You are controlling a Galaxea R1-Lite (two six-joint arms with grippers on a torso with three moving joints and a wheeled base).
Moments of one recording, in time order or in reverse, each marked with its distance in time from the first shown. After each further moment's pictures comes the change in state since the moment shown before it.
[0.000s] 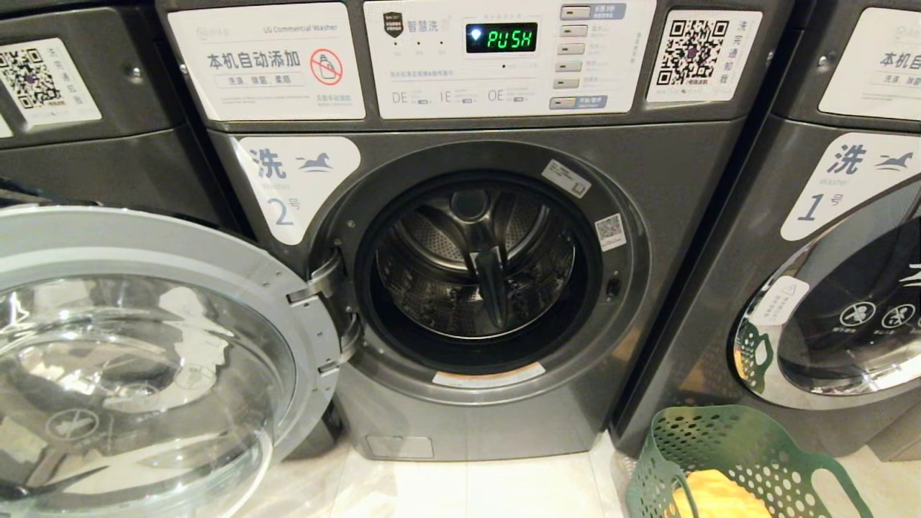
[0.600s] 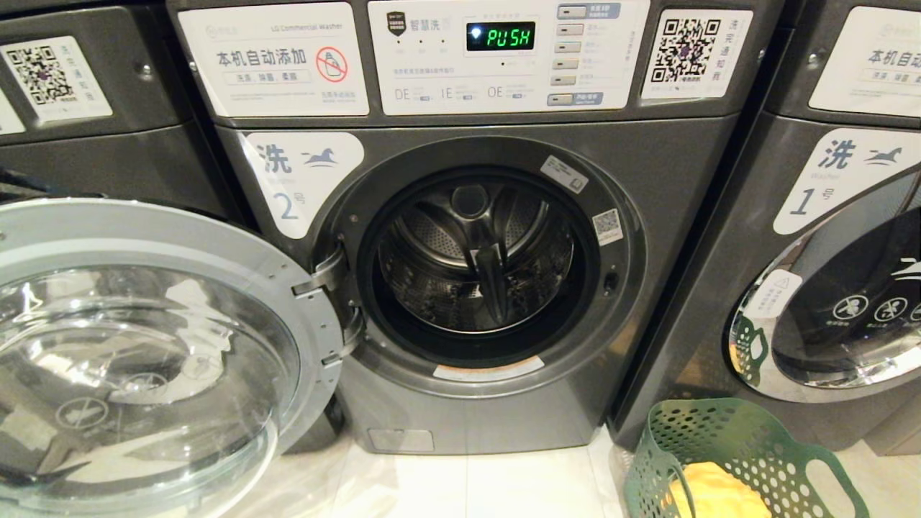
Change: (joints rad) left arm 0.000 0.000 0.000 -0.003 0.001 0.000; right arm 0.000 0.000 0.000 0.000 -0.001 0.000
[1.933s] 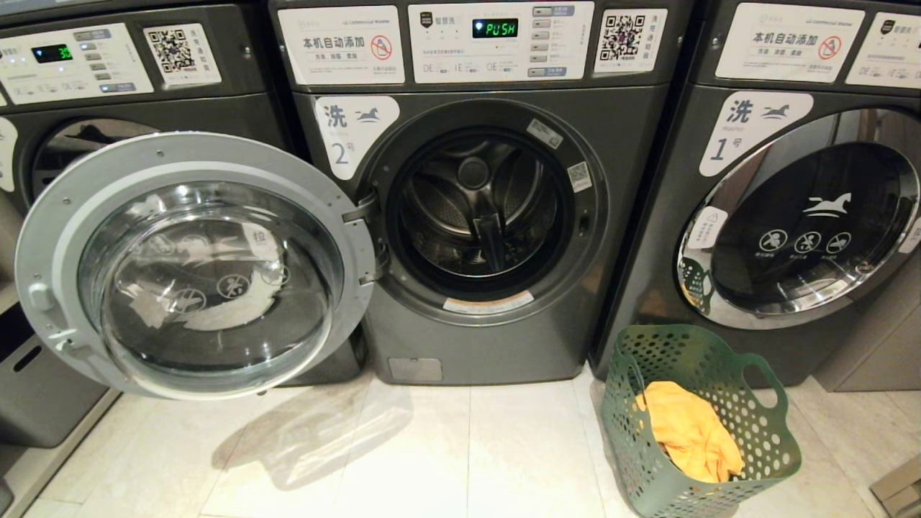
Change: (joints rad) left arm 0.000 0.000 0.000 0.000 0.002 -0.026; right arm 0.000 0.000 0.000 0.000 0.000 0.003
